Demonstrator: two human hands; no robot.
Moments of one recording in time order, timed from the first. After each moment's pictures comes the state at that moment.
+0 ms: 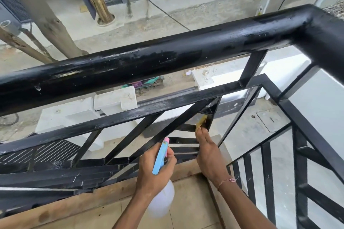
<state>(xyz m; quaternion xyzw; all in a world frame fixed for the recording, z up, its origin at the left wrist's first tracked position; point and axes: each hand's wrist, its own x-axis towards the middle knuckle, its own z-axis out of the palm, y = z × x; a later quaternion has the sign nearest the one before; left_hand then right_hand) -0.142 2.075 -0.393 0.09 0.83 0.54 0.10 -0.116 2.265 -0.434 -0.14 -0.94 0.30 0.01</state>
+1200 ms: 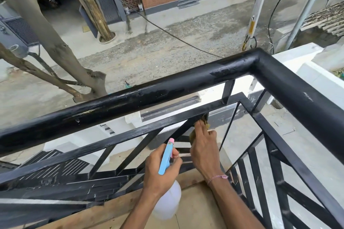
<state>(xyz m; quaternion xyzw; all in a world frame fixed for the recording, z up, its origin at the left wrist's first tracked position) -0.137 2.093 -0.317 0.11 0.83 0.54 0.09 -0.130 2.251 -0.347 -0.20 -0.93 0.28 0.15</state>
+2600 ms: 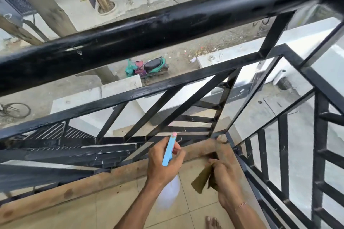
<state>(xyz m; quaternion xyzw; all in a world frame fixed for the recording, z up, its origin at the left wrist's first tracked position) -0.111 2.028 -0.403 0.09 0.85 0.50 0.11 -0.023 2.183 -0.441 -0.55 -0.51 0.66 -0.08</state>
